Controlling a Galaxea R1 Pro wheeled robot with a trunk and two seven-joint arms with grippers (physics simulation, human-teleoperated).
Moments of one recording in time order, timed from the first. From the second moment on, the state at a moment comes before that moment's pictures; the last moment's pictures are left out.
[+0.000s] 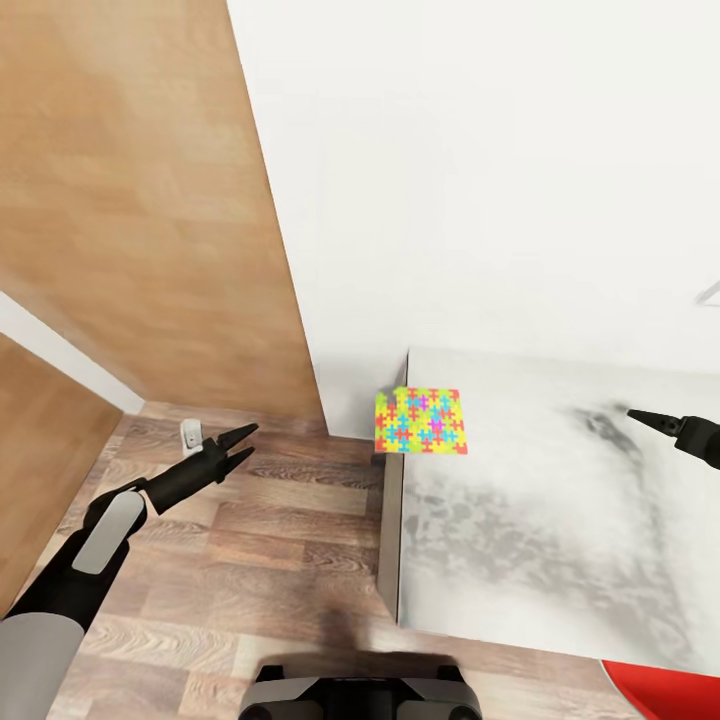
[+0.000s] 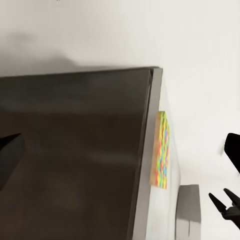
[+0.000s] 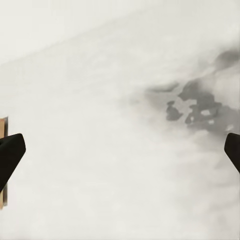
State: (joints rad) left arm -0.64 0.28 -0.01 -1.00 1.10 0.71 -0.59; right arm -0.42 -0.66 -0.41 -1.61 -1.01 0.97 0.06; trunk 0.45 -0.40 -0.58
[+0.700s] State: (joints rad) left arm -0.65 0.26 -0.01 -0.94 1.09 0.67 -0.60; right arm -0.42 -0.66 -0.41 -1.61 -1.01 0.97 0.06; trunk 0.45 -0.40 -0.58
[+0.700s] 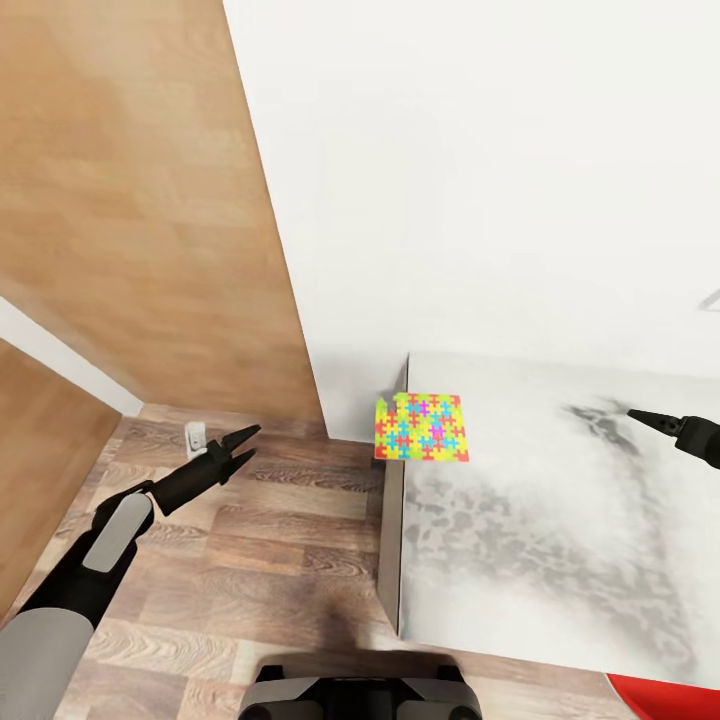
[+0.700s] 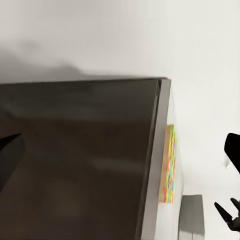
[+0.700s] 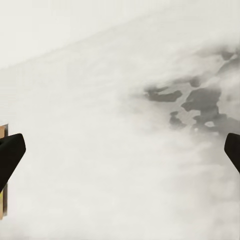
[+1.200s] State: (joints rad) left arm -0.81 0.19 -0.01 -0.64 0.94 0.54 -0.67; right arm -0.42 -0.66 -0.41 -1.61 -1.01 0.97 0.06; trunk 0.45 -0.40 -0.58
